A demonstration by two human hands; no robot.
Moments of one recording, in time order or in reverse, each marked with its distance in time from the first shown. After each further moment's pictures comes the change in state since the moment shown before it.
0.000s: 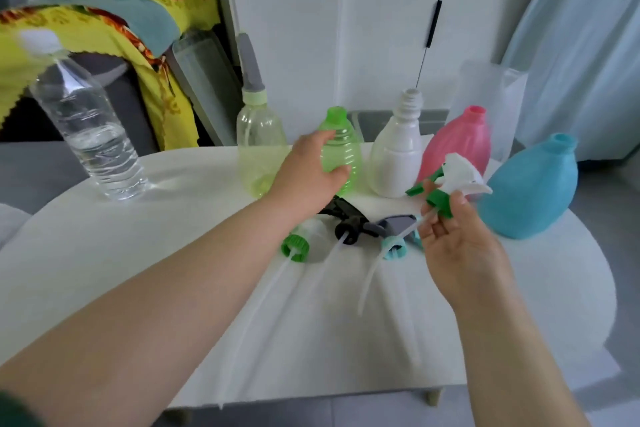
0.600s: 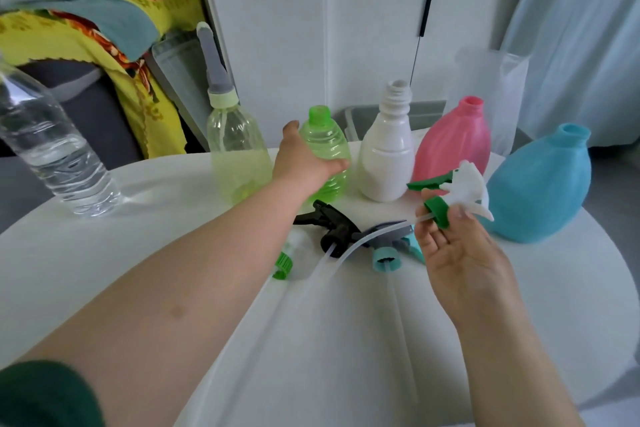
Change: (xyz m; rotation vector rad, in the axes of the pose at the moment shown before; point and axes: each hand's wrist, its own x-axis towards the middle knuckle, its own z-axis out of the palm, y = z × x) left_hand 0.061 -0.024 0.040 -0.073 0.089 -0.284; right_hand 0.021 0.005 -0.024 0.039 -0.021 -0.040
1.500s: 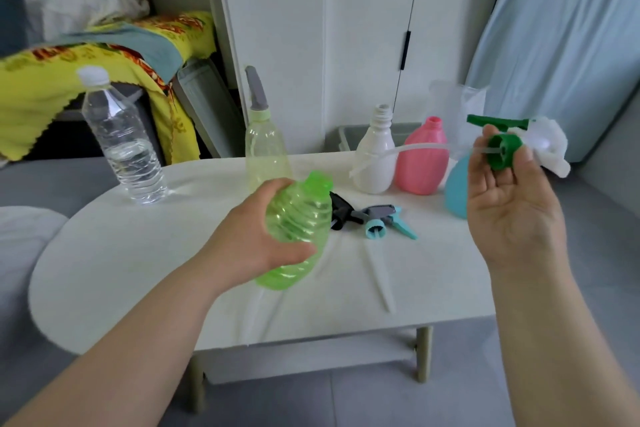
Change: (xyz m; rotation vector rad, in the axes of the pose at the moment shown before) left_hand -0.173 -0.001 -0.126 0.085 -0.240 0.245; right_hand -0.082 -0.082 0.052 0.267 -0.109 -0.262
